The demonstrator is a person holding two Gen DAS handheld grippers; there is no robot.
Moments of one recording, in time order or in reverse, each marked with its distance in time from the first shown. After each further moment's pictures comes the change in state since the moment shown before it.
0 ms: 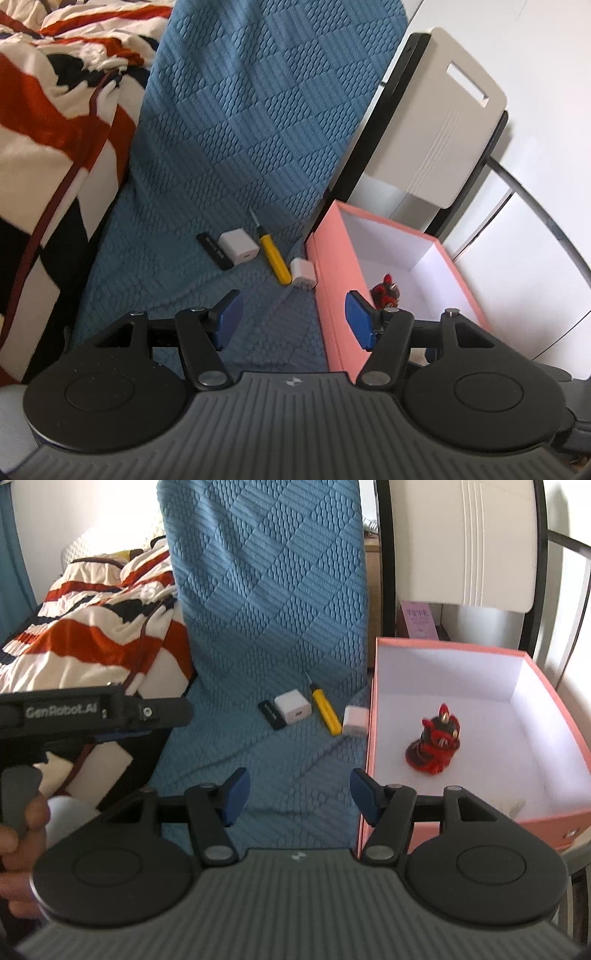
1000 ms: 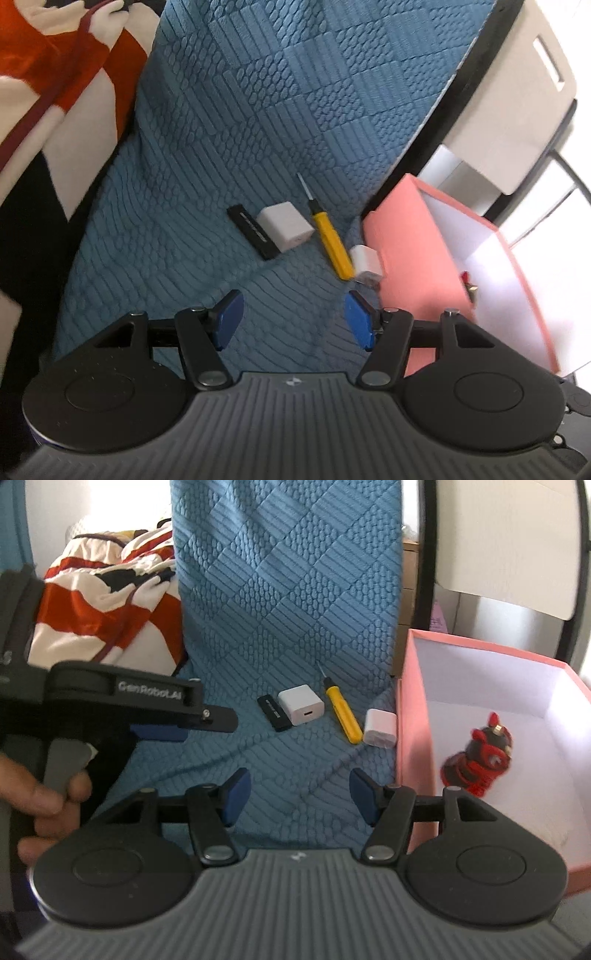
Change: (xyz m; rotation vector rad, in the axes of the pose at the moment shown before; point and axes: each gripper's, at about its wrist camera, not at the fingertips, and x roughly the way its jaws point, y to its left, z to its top) left arm 0.137 0.071 0.022 -0.056 0.122 0.033; right arm 0.101 0.021 -0.007 -0.088 -0.023 -0.017
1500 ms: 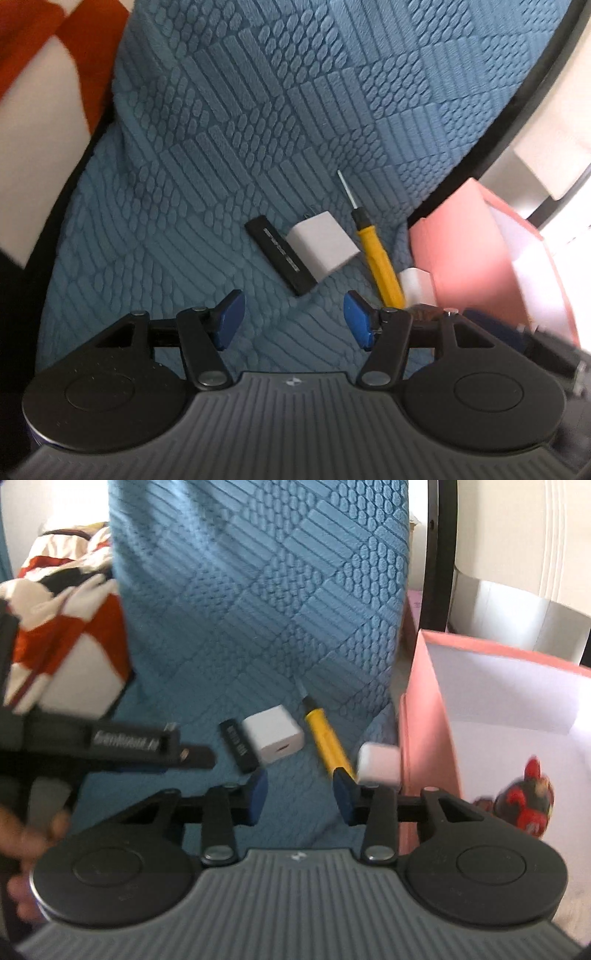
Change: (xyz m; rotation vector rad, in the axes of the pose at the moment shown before) left arm 0.088 0.024 0.050 -0.011 0.101 0.053; right arm 0.101 -0.016 0.049 0.040 0.051 -0.055
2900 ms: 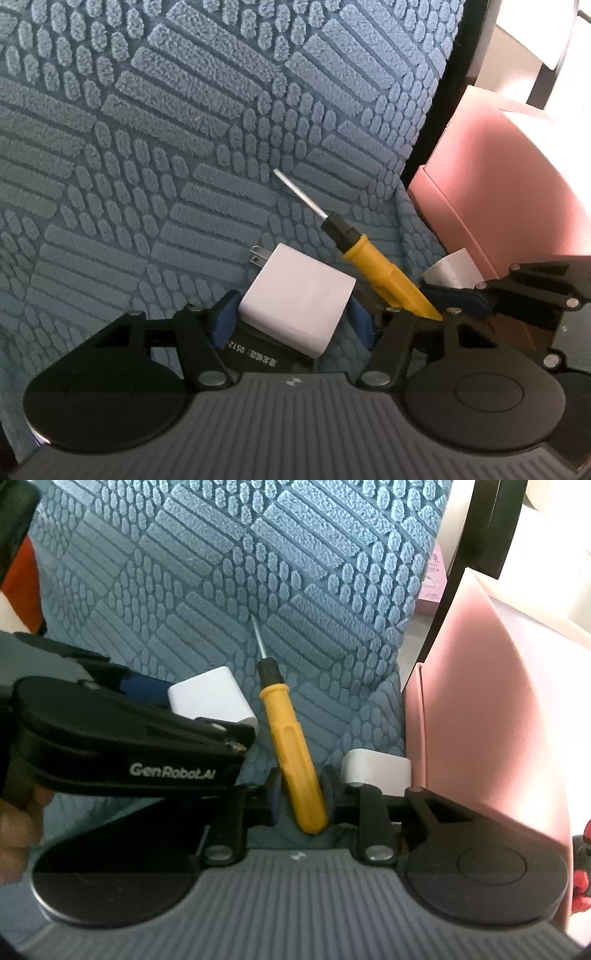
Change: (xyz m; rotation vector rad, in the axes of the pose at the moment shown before) left arm 0.120 -0.055 0.037 0.451 0.116 0.006; right arm 0.113 -0.016 0.012 -0.054 0.212 -0.068
